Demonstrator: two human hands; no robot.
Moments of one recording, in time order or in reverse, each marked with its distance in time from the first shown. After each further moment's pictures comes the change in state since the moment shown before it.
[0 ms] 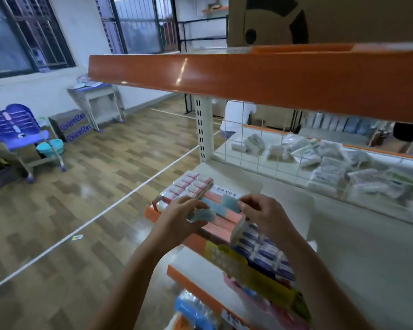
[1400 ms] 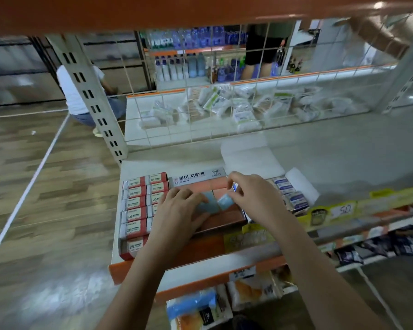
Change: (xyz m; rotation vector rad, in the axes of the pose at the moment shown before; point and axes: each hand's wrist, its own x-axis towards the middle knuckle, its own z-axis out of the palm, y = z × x) left_hand 0.080 -0.069 0.017 0.102 -0.513 0.505; right_hand 0.010 -0.029 0.082 -0.719 0.408 0.574
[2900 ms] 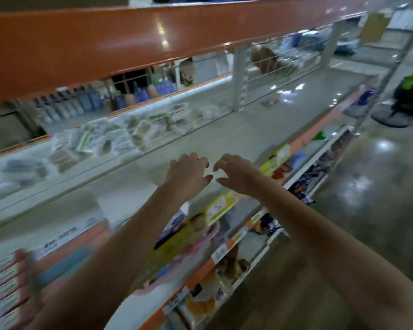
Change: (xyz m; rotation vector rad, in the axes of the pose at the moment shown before) left_hand 0.155 0.241 0.030 0.221 -0.116 0.485; right_hand -0.047 0.199 -0.112 -0.227 -0.008 0.254
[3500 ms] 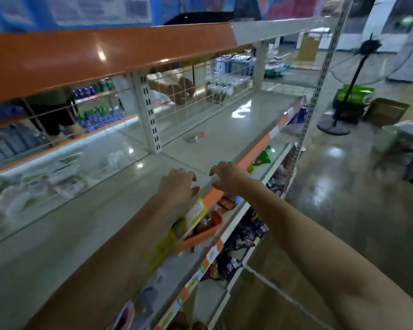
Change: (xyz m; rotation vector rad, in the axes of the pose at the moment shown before) left_hand 0.272 0.181 0.061 -0.064 -0.045 0.097; right_hand 0.052 0.321 -0.040 -0.023 -0.005 0.272
